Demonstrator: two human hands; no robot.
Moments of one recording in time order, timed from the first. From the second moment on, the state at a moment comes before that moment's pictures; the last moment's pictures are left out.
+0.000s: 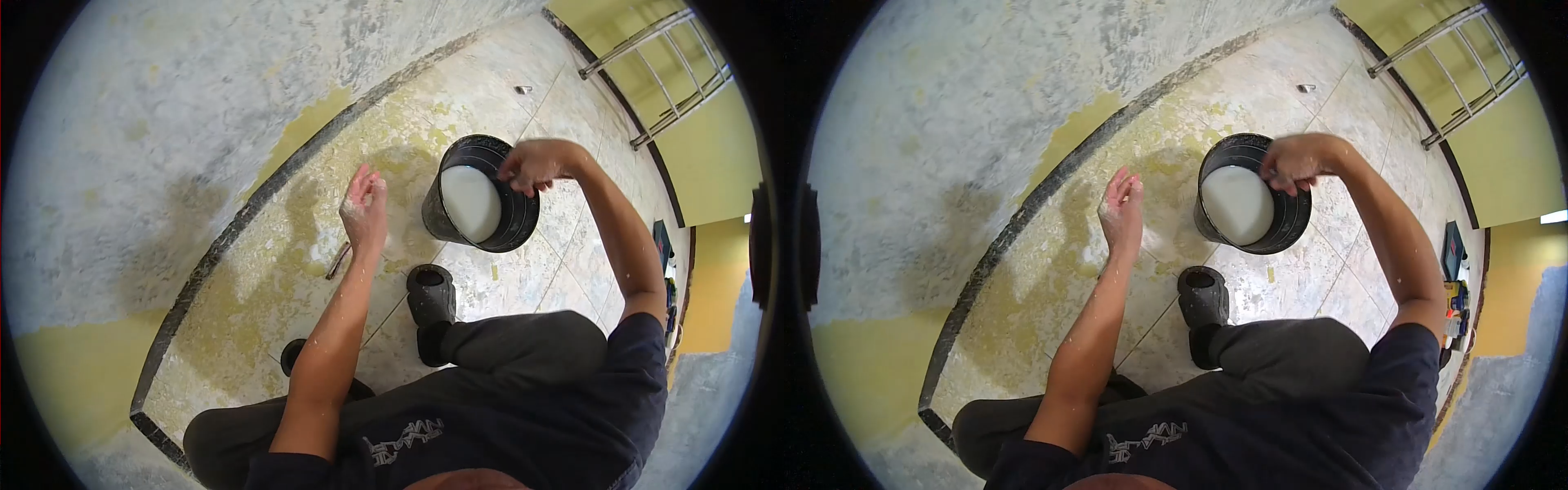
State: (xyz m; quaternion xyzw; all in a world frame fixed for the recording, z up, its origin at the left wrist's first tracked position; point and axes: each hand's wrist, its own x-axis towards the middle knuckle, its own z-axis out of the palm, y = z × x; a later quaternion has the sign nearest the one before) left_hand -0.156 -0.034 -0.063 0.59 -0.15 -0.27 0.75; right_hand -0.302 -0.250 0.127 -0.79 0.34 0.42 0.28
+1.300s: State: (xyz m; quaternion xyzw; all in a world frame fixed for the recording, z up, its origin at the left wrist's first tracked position) left_hand -0.274 -0.209 -0.190 0.61 -0.73 -0.19 -0.24; right_hand -0.355 -0.241 -0.071 -0.78 0.34 0.52 0.03
